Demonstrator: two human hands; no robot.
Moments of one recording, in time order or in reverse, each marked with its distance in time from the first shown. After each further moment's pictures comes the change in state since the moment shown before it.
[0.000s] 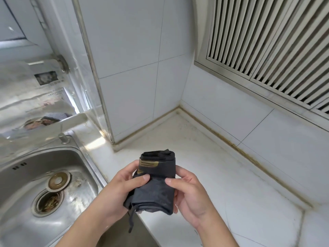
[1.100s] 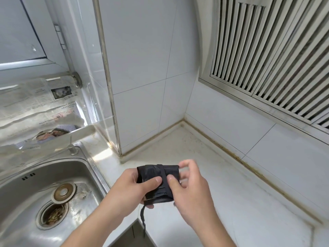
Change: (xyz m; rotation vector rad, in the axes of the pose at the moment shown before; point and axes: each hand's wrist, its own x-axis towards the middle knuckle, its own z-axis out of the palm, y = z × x) left_hand -0.017 0.049 0.023 0.536 0.206 0.017; right_hand -0.004 -0.033 0.056 -0.843 0.453 -0.183
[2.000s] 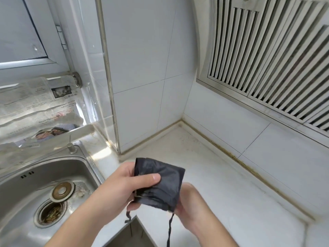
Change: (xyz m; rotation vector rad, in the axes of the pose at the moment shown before) left_hand -0.021 0.016 -0.013 -0.157 -0.257 0.058; right_hand 0.005 0.033 0.017 0.666 -0.334 0.428
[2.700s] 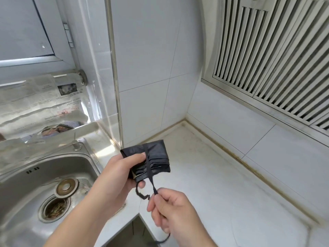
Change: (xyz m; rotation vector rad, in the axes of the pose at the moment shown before) left_hand 0.001 0.010 -0.002 -0.226 0.404 0.022; right_hand -0.042 0.012 0.033 -0.253 -0.152 -0.160
